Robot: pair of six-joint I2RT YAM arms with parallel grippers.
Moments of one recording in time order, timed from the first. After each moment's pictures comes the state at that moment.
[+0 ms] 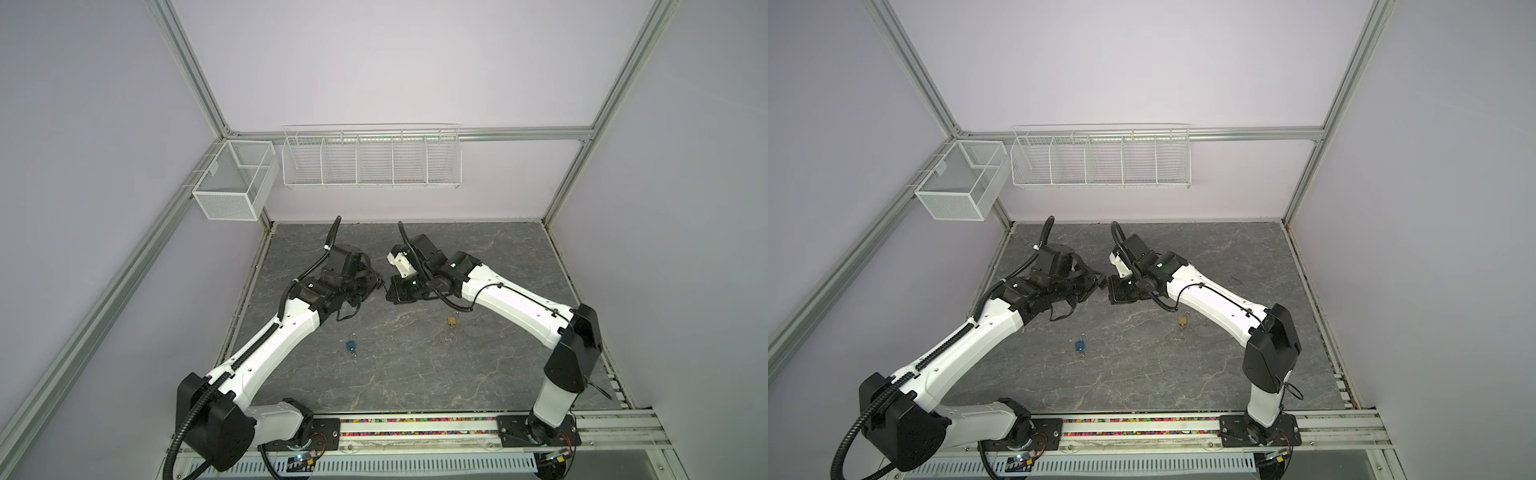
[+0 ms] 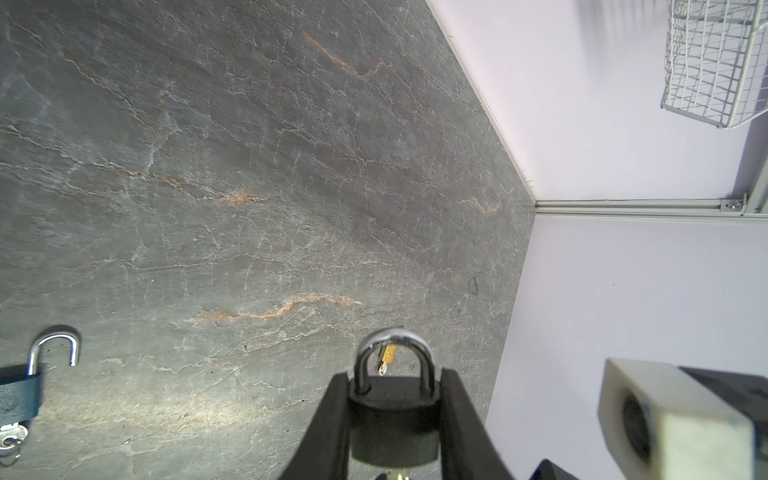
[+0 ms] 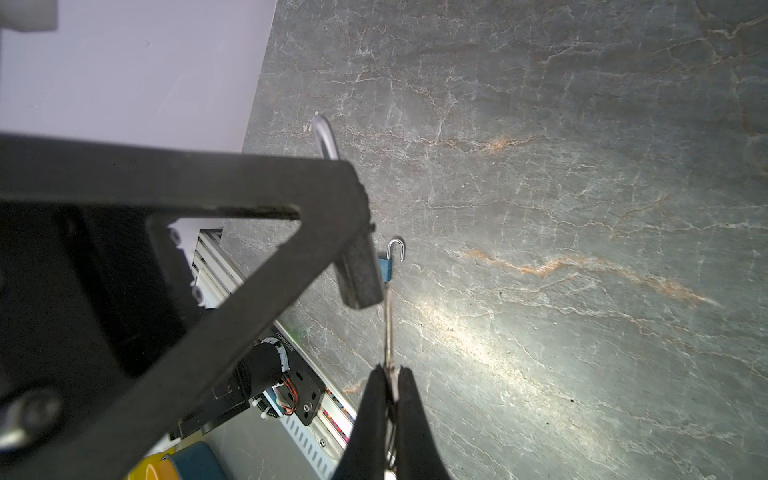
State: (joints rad) left arm -0.57 1.28 1.13 -0.55 0.08 -1.17; right arm 0.86 1.78 1.66 -0.79 -0.30 0.58
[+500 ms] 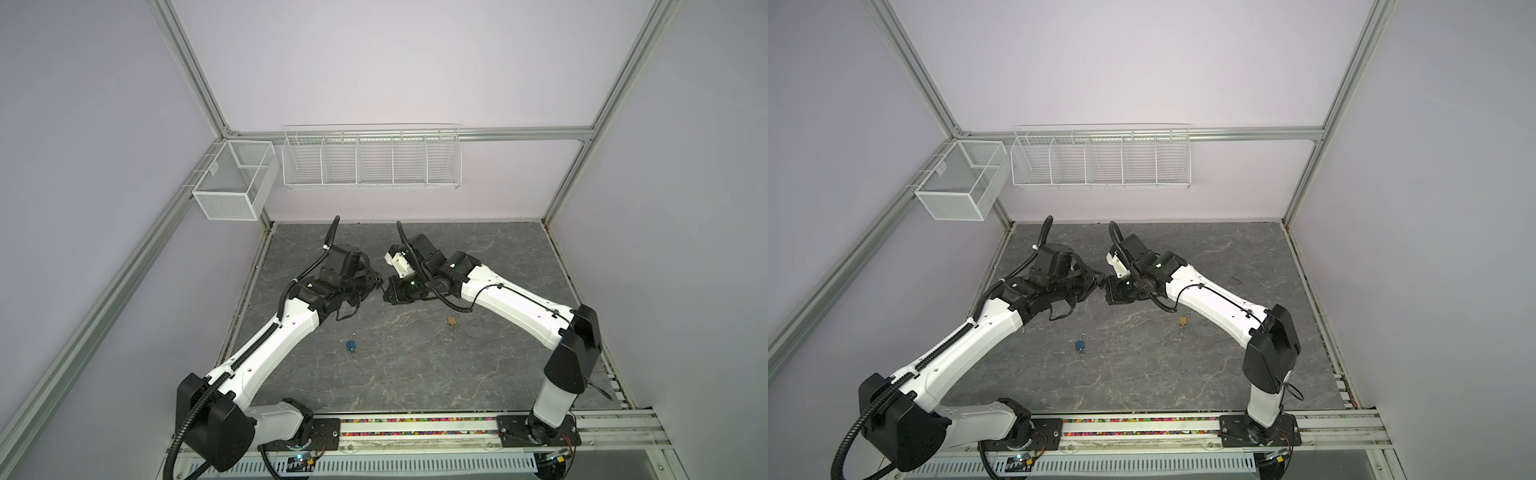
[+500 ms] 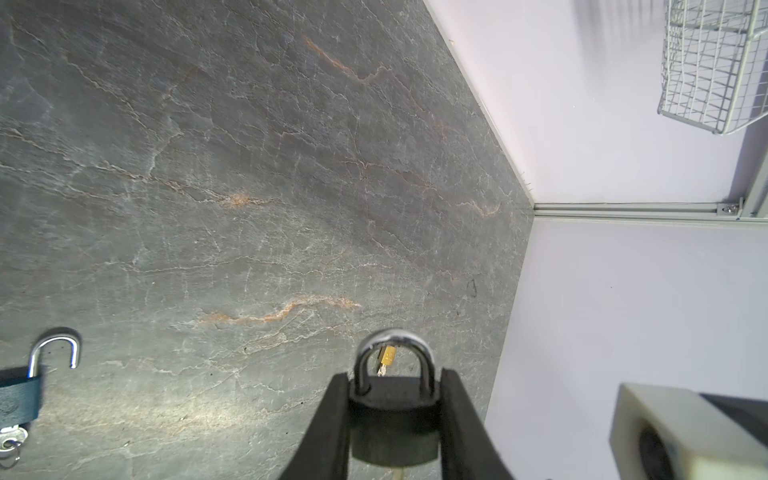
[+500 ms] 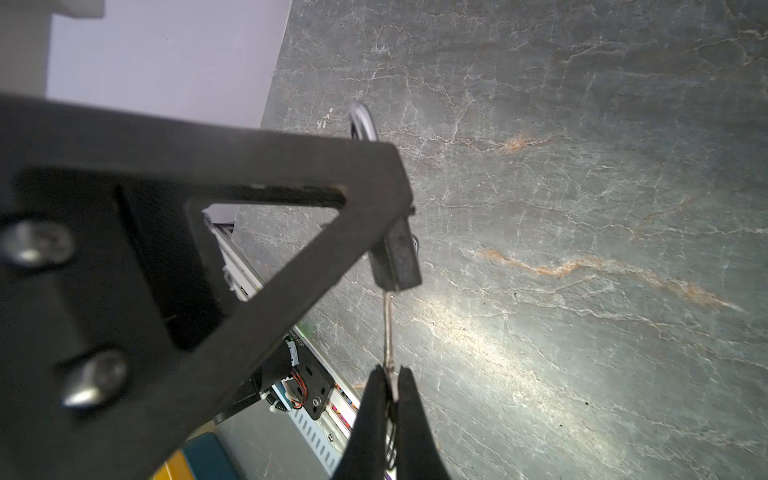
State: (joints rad) left arm -0.56 1.28 1.13 -0.55 0.08 -1.17; right arm 0.86 1.79 1.67 -0.79 -0.32 0.59
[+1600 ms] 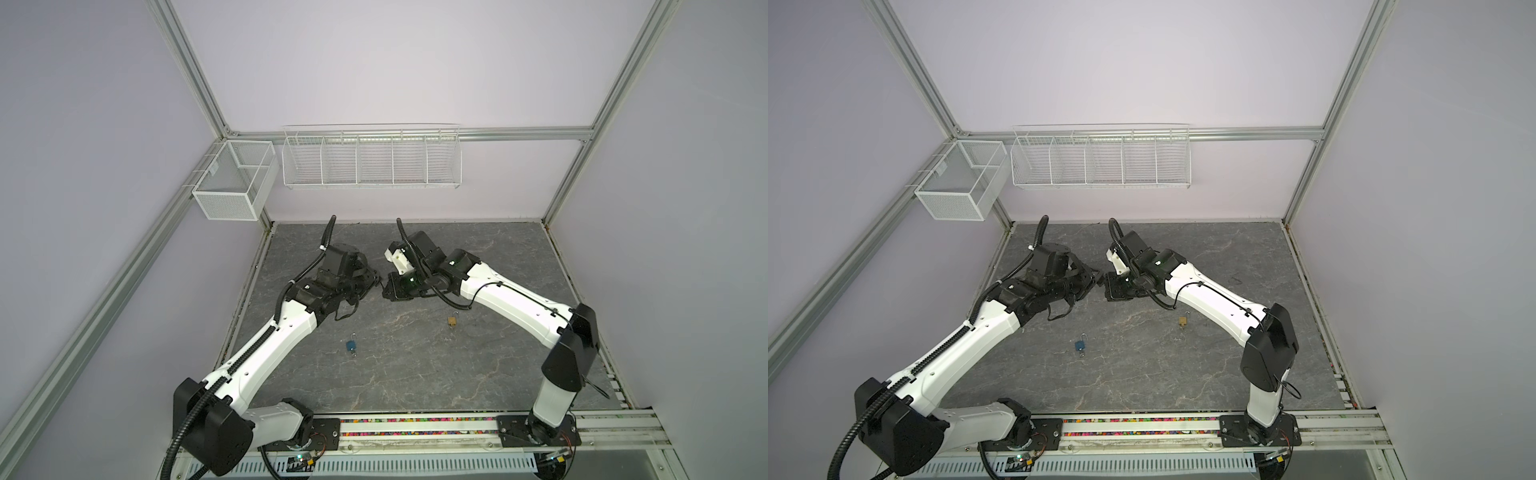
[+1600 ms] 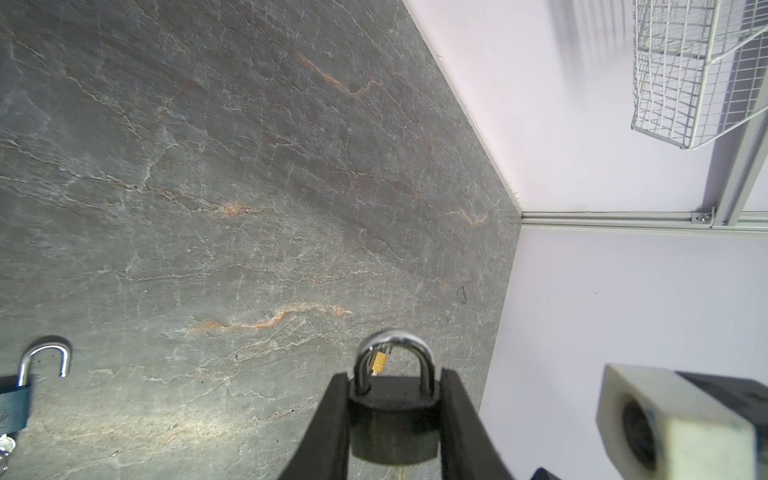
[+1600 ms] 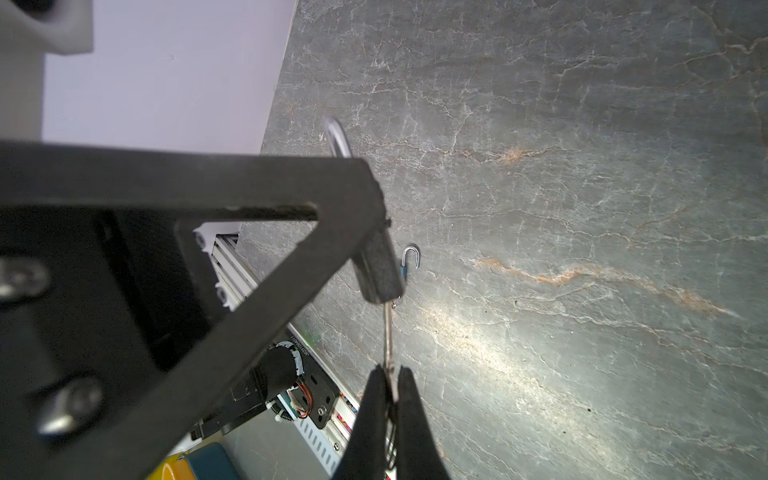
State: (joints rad) left arm -0.56 1.26 1.12 -0.53 0.08 -1.19; right arm 0.86 1.80 1.70 -0.79 -0.31 0.61
